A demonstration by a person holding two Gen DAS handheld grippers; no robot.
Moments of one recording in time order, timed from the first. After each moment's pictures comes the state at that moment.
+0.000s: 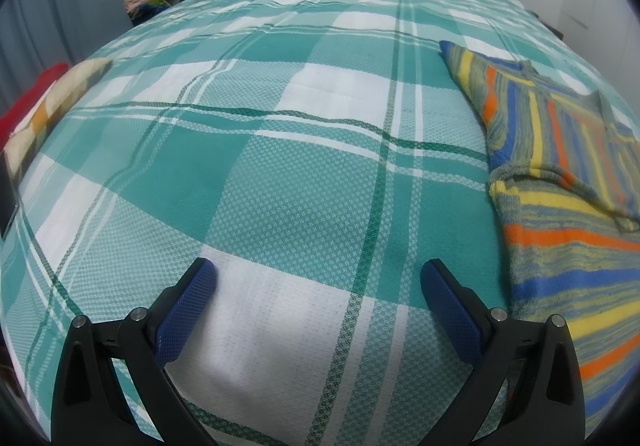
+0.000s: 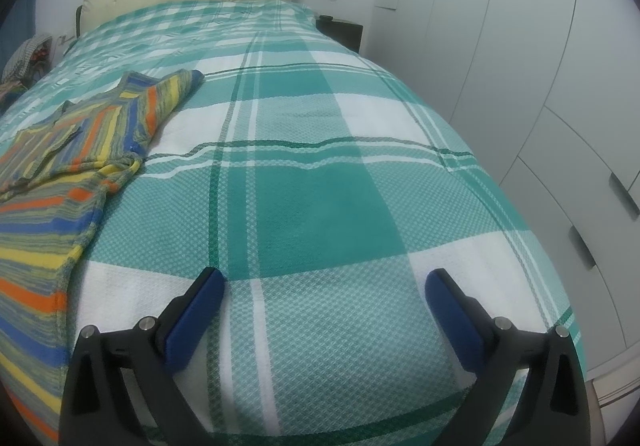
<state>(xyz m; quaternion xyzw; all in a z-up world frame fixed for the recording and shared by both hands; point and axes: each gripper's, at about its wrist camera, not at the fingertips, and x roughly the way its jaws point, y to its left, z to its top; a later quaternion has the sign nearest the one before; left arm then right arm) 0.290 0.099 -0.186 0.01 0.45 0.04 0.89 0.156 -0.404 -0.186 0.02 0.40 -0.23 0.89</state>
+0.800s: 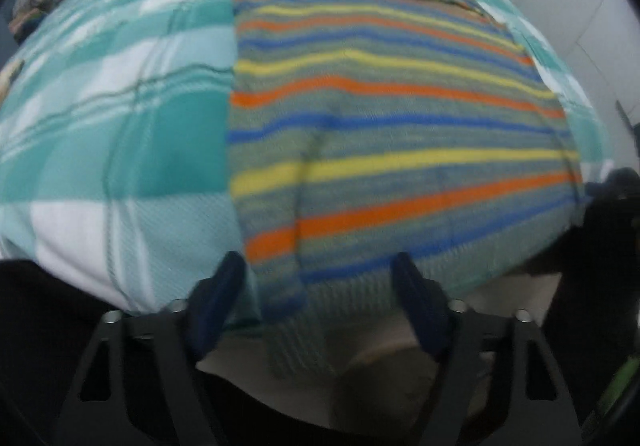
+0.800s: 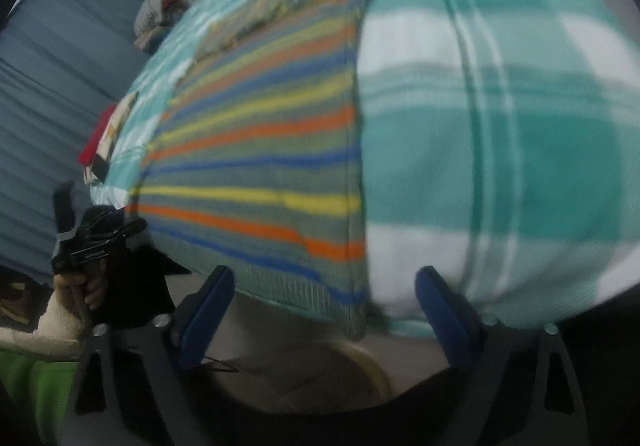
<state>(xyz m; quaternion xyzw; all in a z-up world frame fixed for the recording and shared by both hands) 0.073 0.037 -0.170 0.07 0.55 -0.18 0.81 0.028 -0.344 -0.185 0.20 0.57 0.12 0.79</state>
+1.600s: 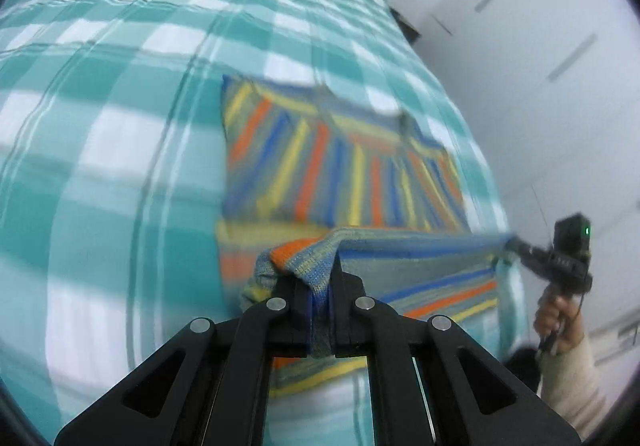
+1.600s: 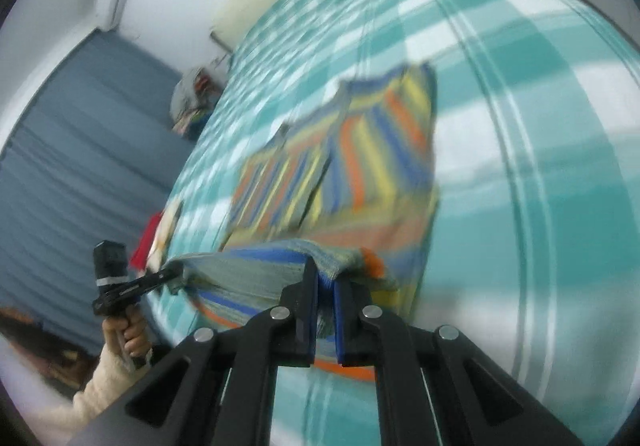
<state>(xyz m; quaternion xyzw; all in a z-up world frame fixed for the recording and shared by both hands) 0.318 0.050 -0.093 -0.14 0.50 -0.25 0.82 0.215 -0.409 -0.124 0.31 0.44 0.15 0.83</state>
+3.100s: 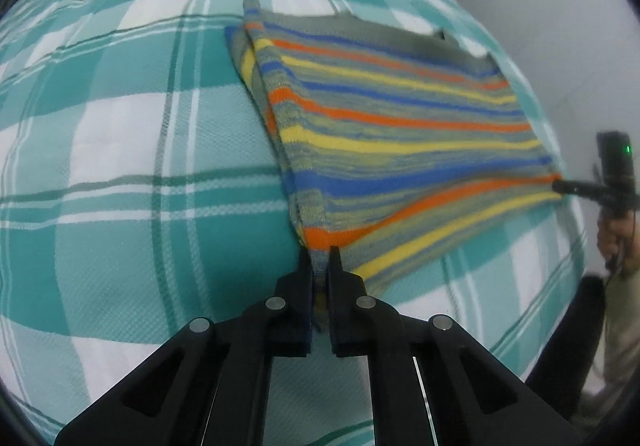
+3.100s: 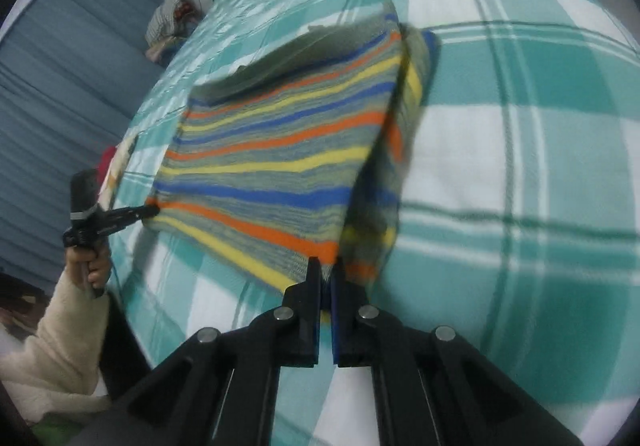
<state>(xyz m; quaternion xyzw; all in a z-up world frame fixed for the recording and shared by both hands) 0.320 0.045 -0.142 0.02 0.57 -0.26 0.78 0.267 -0.381 -0.155 0.19 0.55 0.16 0.80</state>
